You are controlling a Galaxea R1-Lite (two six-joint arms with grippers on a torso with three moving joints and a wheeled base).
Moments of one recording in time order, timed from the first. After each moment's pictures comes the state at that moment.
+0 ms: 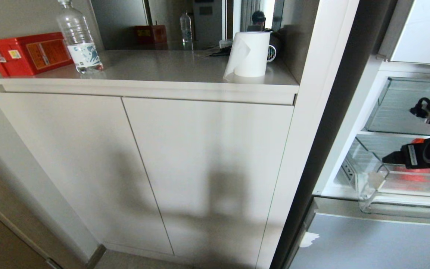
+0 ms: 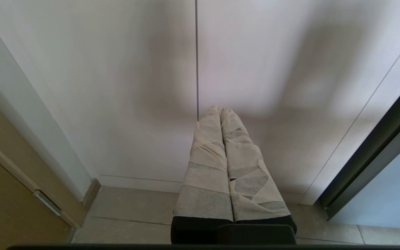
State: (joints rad) left arm -0.01 0.00 -0.02 0.04 0.00 0.00; right arm -0.17 1.61 -1.17 0.26 -0.12 -0.10
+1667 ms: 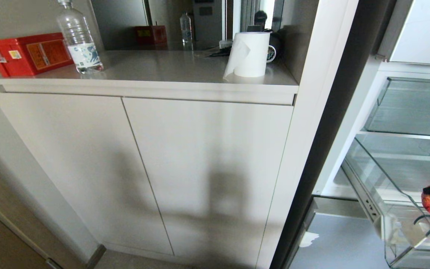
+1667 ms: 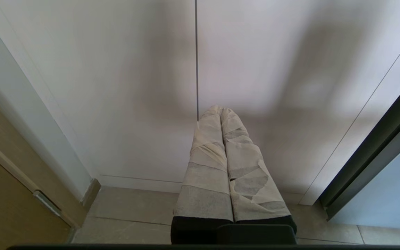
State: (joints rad) left arm -0.01 0.00 -0.02 0.04 0.00 0.00; right arm -0.29 1.34 -0.96 0.37 0.09 -0.07
